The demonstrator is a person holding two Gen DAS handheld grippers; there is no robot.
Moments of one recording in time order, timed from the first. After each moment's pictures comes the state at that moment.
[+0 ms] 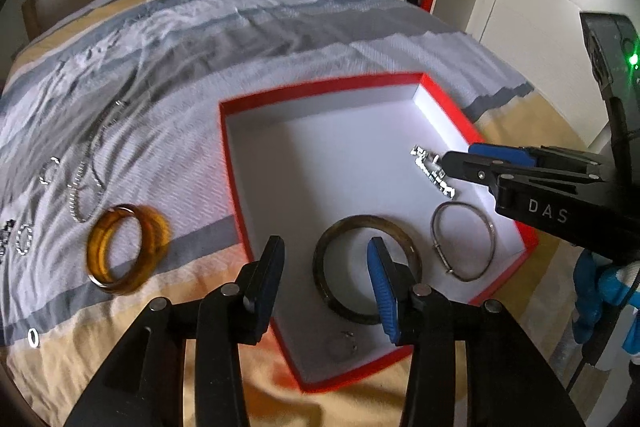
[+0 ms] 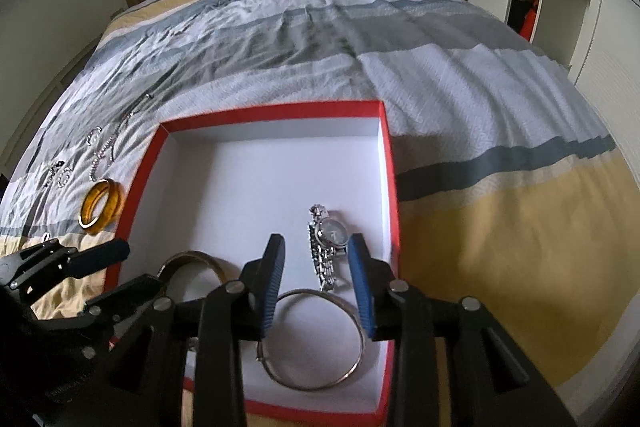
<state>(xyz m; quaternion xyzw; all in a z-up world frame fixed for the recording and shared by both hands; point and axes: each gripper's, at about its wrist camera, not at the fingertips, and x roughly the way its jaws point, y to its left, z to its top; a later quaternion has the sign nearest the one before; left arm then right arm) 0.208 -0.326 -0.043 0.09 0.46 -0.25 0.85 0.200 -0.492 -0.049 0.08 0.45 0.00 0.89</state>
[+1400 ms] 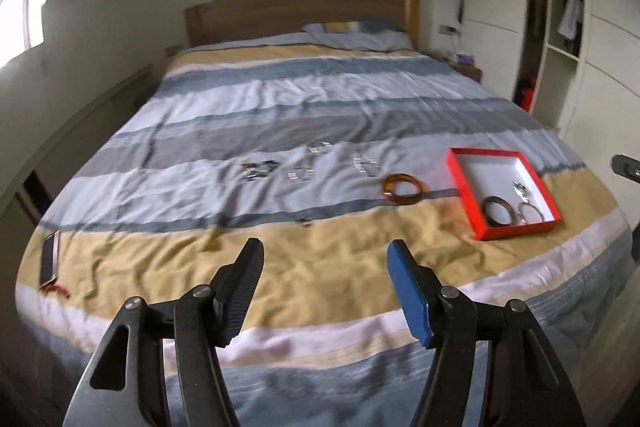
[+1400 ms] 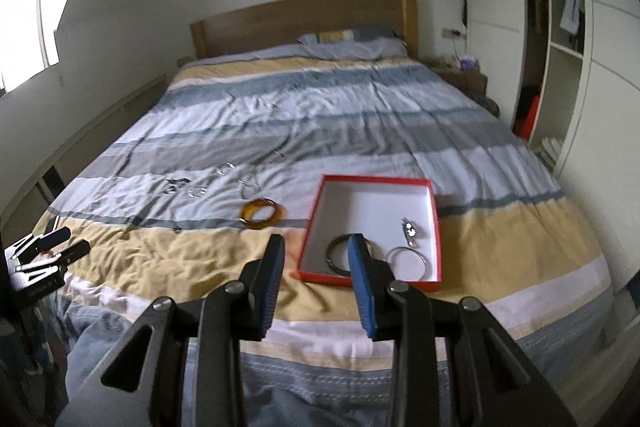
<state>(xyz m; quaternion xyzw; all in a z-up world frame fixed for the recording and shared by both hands) 0.000 -0.038 0.094 0.03 0.34 -0.04 0.94 -0.011 -0.365 0.119 0.03 0.31 0.06 0.95</state>
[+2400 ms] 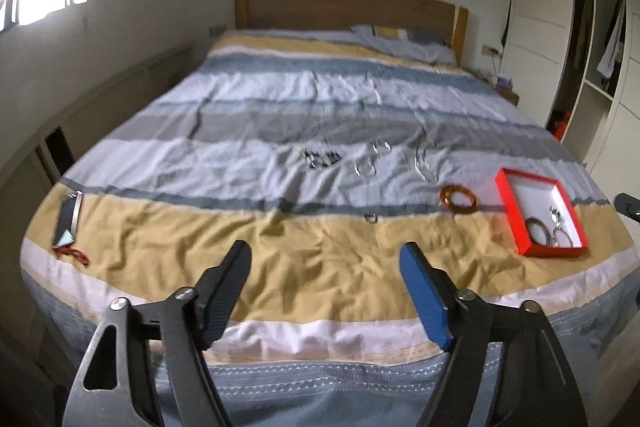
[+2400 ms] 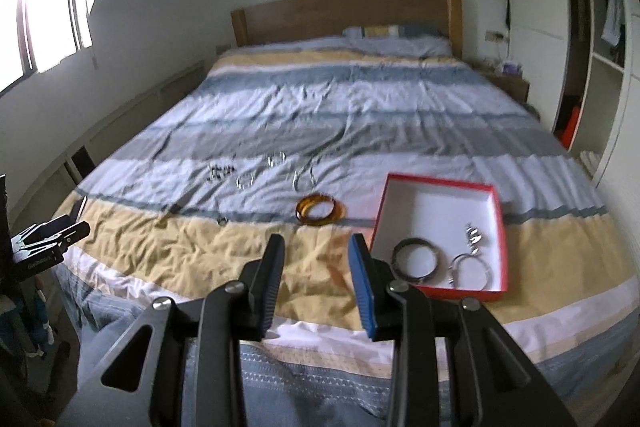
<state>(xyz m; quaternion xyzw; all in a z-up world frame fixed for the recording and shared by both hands) 0.009 0.036 0.072 -0.02 0.35 0.01 0.94 0.034 -0.304 0.083 0.03 0.34 0.12 0.93</state>
